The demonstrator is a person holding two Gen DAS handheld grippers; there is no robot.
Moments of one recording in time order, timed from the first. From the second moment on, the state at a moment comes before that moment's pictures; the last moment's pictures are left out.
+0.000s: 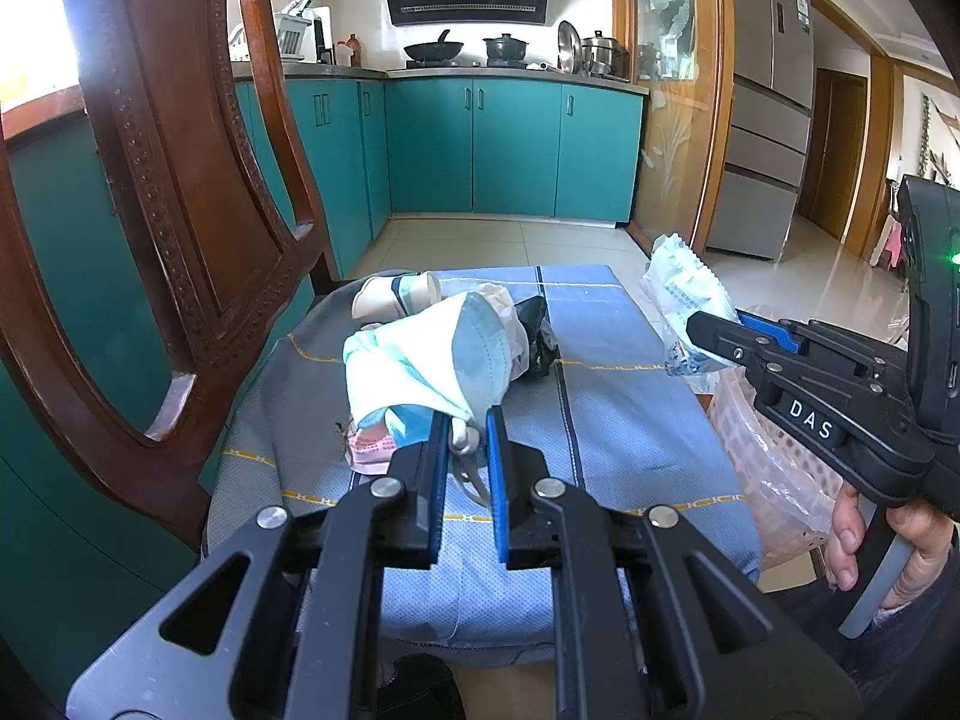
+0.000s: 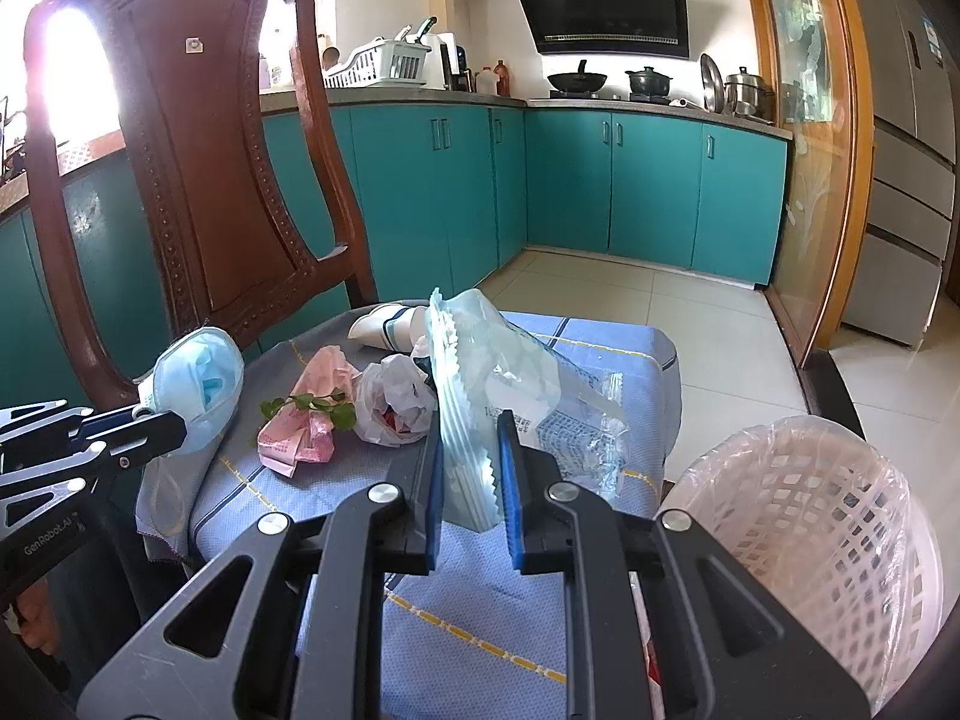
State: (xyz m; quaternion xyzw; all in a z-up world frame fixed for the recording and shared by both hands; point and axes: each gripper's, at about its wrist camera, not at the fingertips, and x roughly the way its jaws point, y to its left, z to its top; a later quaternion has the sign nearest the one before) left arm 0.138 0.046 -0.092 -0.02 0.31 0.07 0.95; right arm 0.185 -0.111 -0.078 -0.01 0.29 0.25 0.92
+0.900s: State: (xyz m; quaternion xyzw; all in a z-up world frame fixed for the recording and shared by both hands) left arm 0.137 0.045 -0.092 -0.02 0.31 0.07 0.95; right arm 0.179 -0.114 -0.078 -0.02 0.29 0.26 0.92
